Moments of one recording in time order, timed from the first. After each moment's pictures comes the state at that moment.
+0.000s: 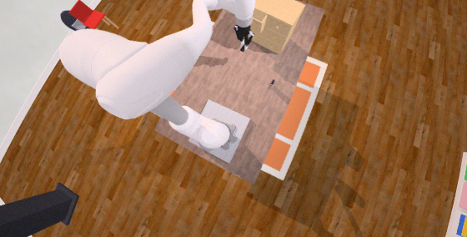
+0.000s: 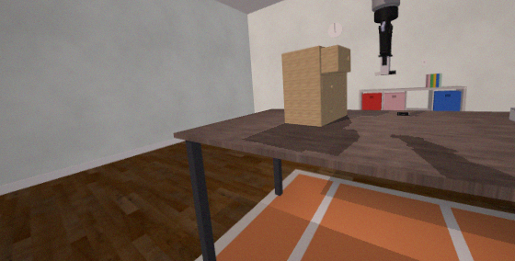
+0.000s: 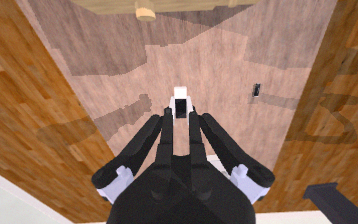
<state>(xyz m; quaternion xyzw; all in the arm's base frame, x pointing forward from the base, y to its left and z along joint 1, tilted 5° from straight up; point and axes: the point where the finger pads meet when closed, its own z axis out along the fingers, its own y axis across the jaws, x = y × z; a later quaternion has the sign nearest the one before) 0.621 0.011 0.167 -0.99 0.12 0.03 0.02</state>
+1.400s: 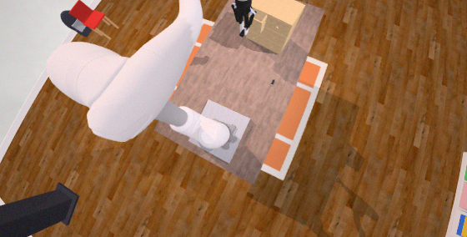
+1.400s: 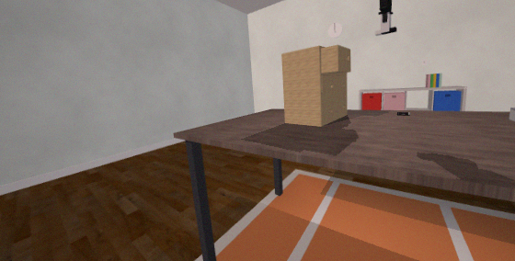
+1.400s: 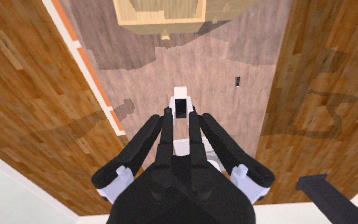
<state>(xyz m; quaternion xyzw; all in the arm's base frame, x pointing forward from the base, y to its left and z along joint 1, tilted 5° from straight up) 0.630 0.004 0.318 -0.99 0.12 0.03 0.02</state>
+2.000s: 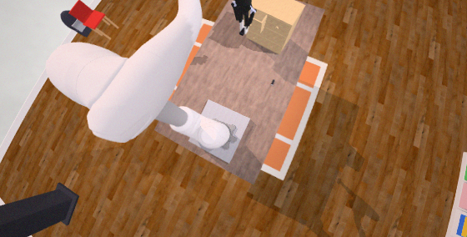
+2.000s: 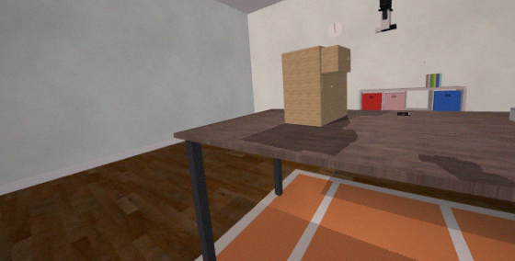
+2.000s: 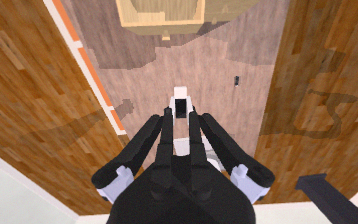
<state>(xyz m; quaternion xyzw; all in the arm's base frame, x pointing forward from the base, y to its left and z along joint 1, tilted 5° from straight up) 0.631 0.003 0.328 -0.99 0.12 0.03 0.02</state>
